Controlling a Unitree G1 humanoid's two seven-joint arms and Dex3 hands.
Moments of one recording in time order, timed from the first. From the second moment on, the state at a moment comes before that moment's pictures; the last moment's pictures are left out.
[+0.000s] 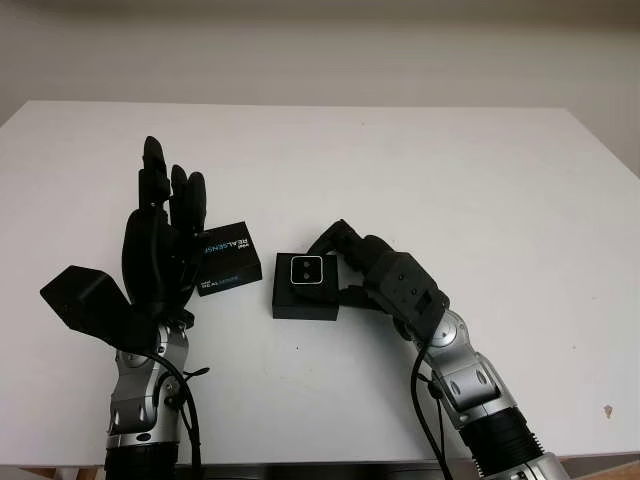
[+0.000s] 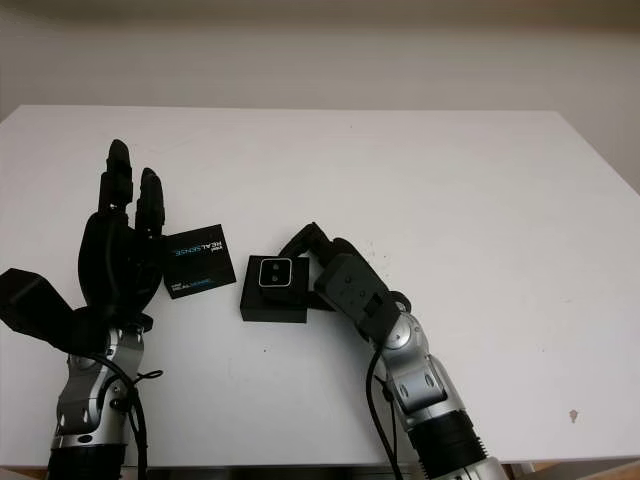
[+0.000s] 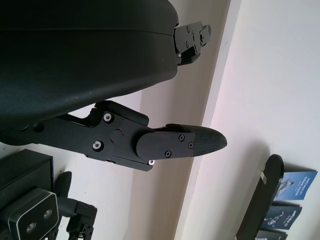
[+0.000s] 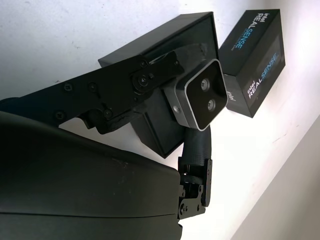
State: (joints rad) left arm -0.19 0.04 0.20 -0.03 -0.29 -0.06 -0.09; right arm -0.32 -0.15 0.26 0.20 -0.24 0.15 0.24
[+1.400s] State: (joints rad) left arm -0.18 0.04 0.21 -0.04 -0.30 -0.06 -0.11; right arm -0.32 -0.26 0.28 0.12 -0.37 0.07 0.26
